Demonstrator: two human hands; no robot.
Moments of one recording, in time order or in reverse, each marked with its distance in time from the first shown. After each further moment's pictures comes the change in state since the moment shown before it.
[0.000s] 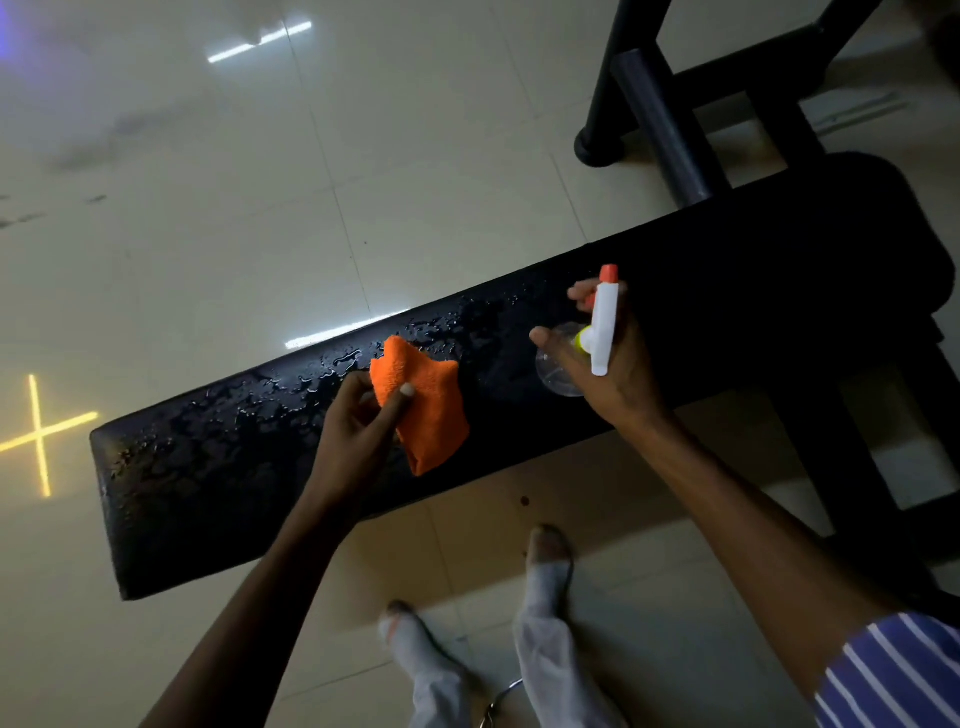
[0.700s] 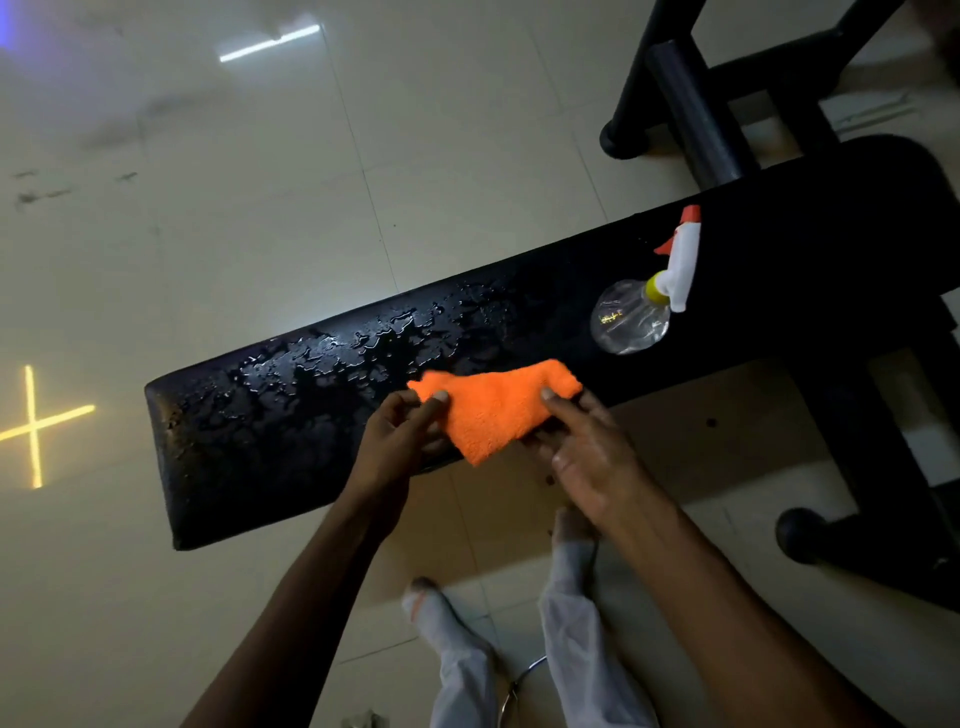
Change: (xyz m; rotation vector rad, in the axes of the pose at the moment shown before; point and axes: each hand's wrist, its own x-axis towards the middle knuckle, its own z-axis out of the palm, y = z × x) left_hand -0.043 -0.044 -0.052 -0.244 -0.023 -0.274; right_hand -0.132 -0.045 0.091 1.032 -0.057 0.845
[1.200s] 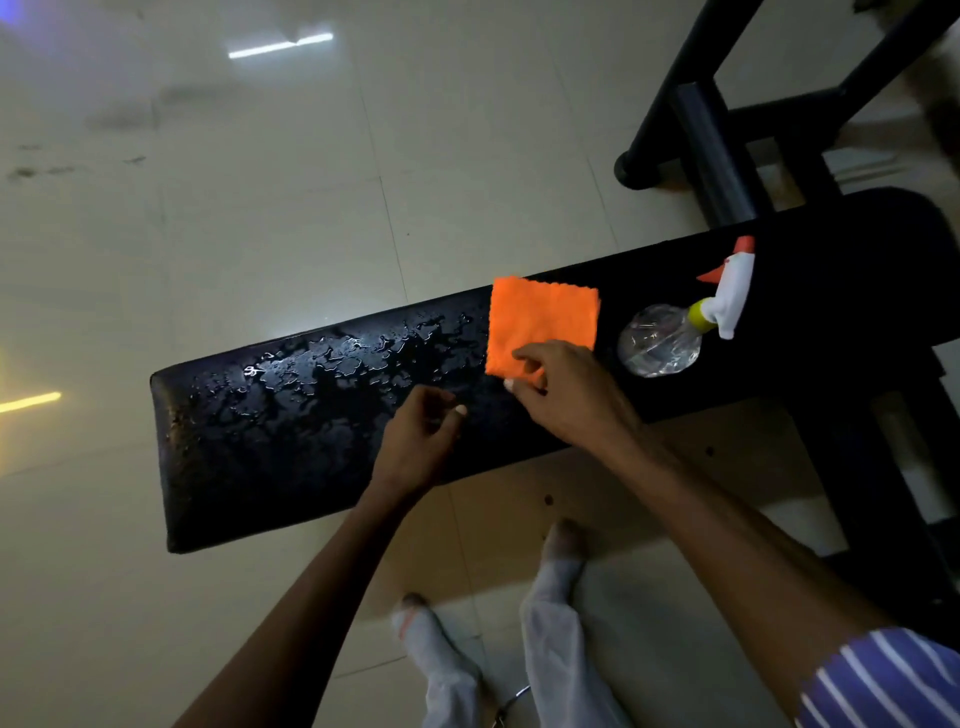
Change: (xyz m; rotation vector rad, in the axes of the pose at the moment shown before) left_hand 0.028 -0.005 -0.025 0.500 0.022 0.202; right_hand 0.033 -0.028 0.063 -1.785 -0.085 -0.635
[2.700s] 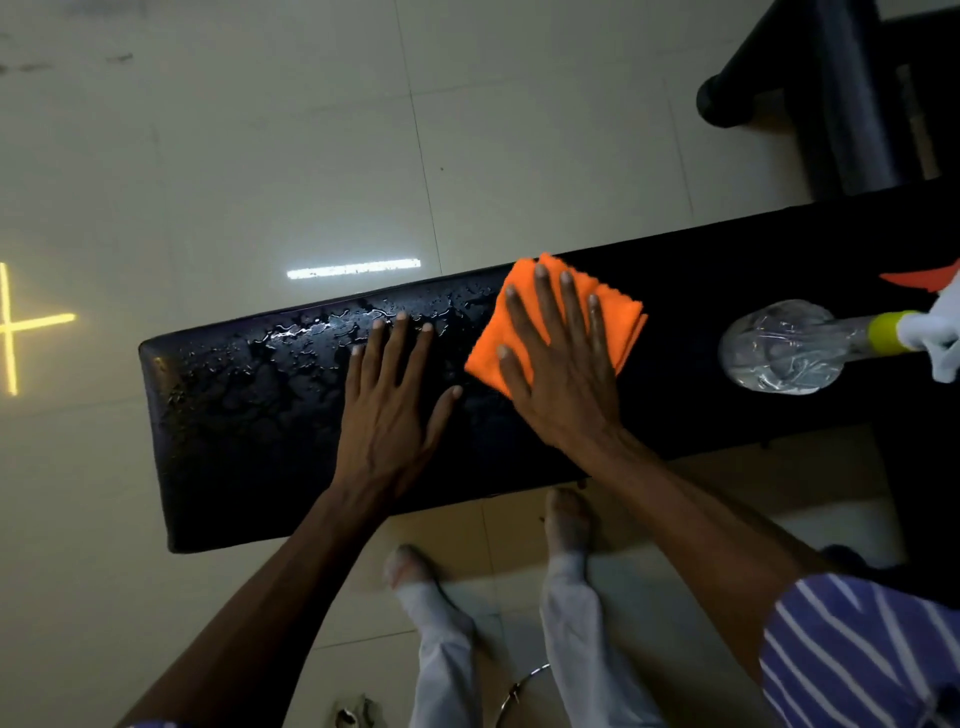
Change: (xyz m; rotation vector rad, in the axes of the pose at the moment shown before) left_hand 0.077 -0.075 -0.053 0.892 0.199 0.344; right_hand 0.089 0.020 0.128 -0.409 0.253 -0.201
